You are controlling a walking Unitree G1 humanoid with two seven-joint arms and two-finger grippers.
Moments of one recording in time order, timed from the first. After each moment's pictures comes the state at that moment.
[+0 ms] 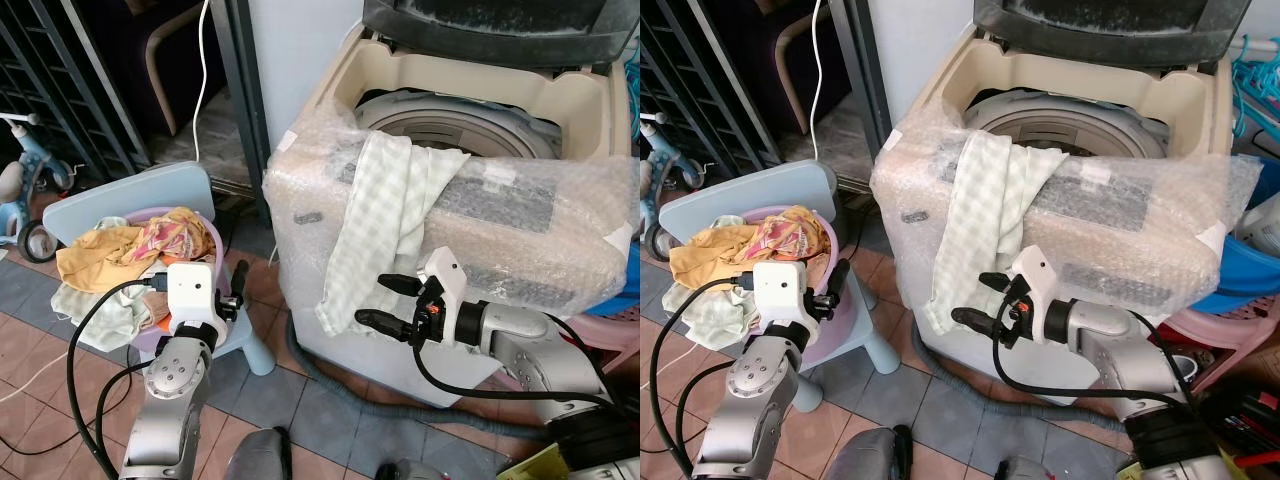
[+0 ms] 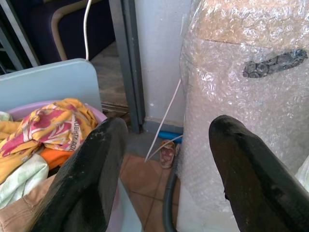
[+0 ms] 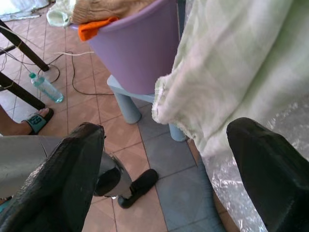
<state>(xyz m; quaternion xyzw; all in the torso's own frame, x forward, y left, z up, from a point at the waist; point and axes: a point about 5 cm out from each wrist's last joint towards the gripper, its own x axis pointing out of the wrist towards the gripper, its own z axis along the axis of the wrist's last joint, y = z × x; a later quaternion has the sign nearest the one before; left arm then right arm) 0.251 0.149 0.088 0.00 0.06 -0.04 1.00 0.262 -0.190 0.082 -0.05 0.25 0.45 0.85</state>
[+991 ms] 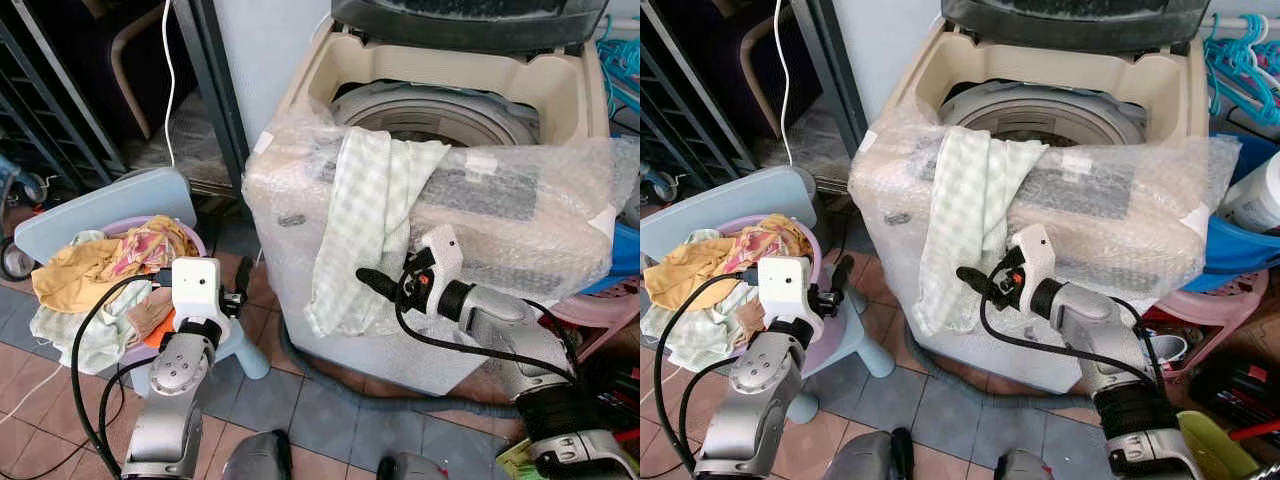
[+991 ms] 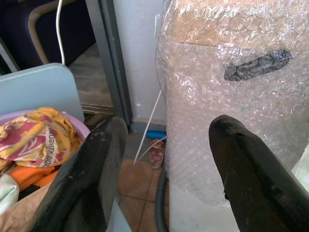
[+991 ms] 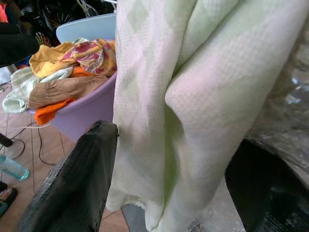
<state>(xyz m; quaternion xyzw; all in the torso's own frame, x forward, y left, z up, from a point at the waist) 0.254 0.146 0.090 0.00 0.06 -0.04 1.00 0.299 -0.162 0.107 0.00 0.15 0.40 0.90</state>
